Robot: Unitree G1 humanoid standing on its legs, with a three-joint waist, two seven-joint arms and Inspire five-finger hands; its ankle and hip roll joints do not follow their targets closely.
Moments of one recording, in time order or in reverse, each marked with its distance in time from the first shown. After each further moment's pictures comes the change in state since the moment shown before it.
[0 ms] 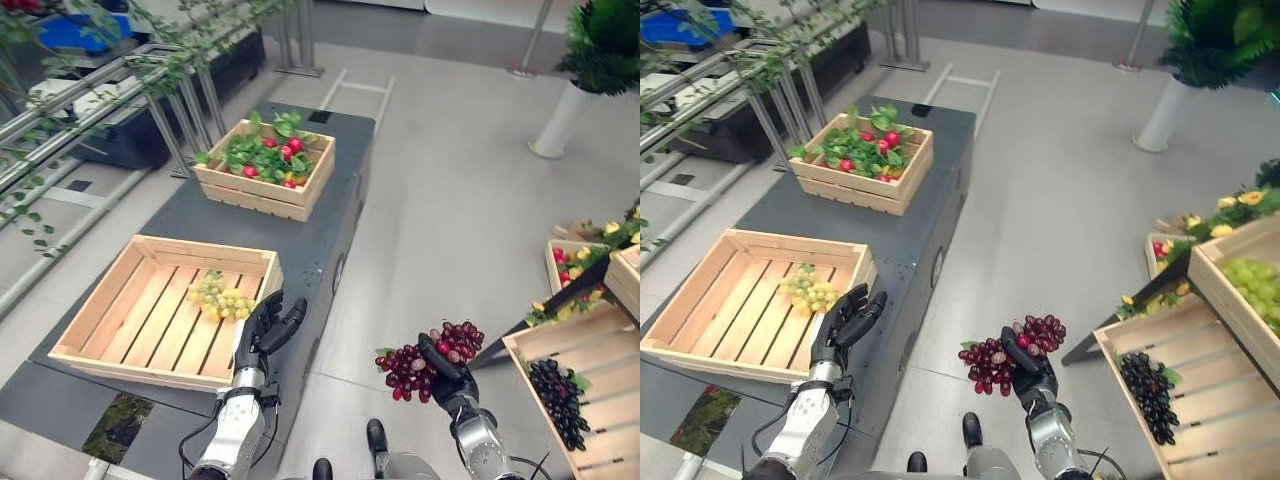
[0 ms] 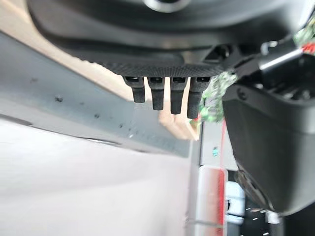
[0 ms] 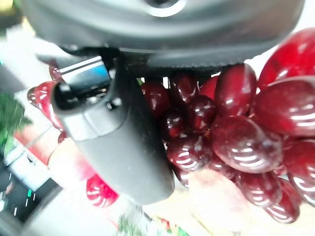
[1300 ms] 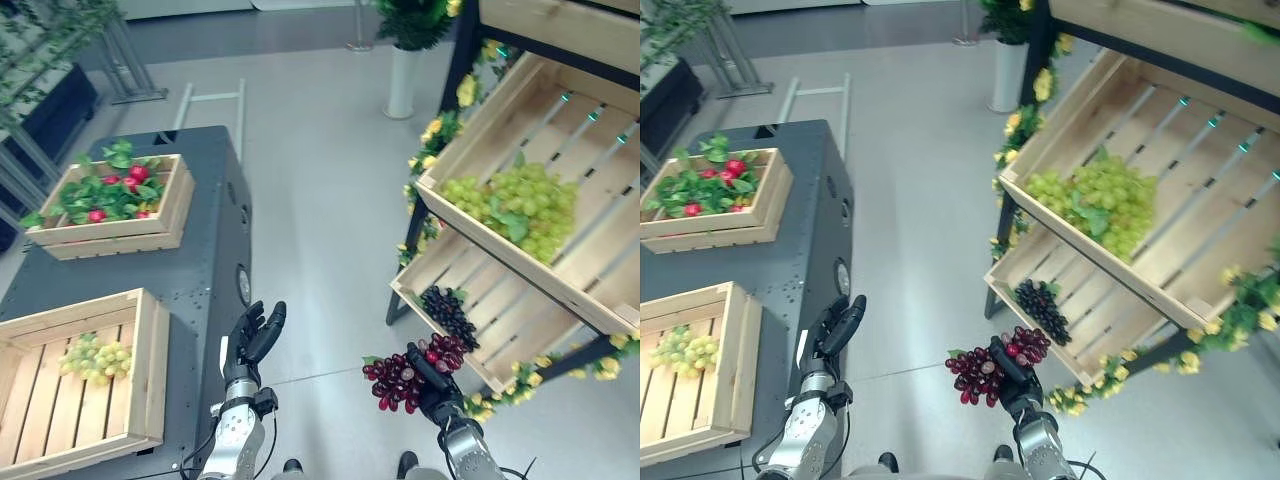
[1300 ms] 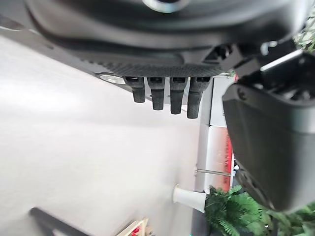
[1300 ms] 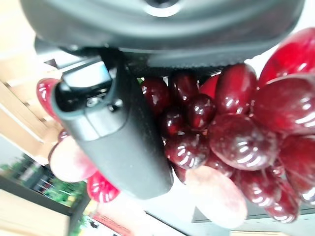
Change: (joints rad) left arm 0.084 -0.020 0.026 -0.019 -0.124 -0.007 0.065; right arm -0.010 0.047 0.041 0.030 0.066 0.026 0.018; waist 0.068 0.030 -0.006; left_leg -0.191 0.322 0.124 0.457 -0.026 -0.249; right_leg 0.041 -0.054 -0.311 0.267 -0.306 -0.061
